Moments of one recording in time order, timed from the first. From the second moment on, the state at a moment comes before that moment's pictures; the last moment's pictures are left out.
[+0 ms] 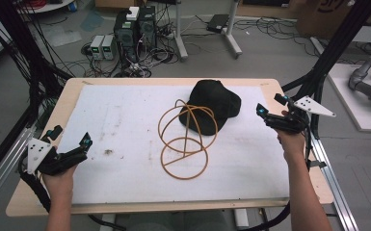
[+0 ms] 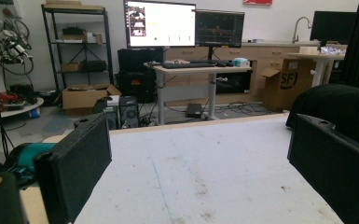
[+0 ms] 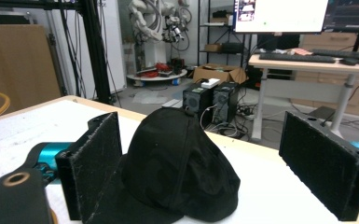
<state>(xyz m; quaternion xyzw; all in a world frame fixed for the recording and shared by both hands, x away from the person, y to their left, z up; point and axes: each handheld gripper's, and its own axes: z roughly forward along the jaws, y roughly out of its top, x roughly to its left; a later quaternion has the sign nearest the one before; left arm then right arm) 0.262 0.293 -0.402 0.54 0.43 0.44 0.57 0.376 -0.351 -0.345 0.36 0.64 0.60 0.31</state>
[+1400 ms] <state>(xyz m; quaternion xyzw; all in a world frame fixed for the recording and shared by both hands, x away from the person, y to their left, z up) 0.266 0.290 -0.404 0.55 0.43 0.43 0.57 0.473 -0.327 -0.374 0.41 0.67 0.56 0.26</state>
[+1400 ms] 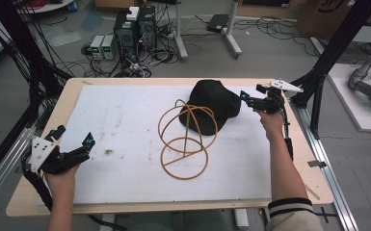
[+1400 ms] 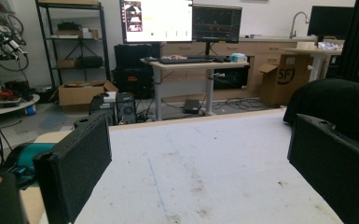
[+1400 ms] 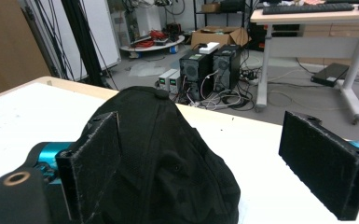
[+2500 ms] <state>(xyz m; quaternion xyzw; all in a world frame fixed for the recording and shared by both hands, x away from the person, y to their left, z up) 0.268 0.281 -0.406 0.56 0.42 0.43 0.57 0.513 -0.314 -0.396 0.44 0.68 0.53 0.25</state>
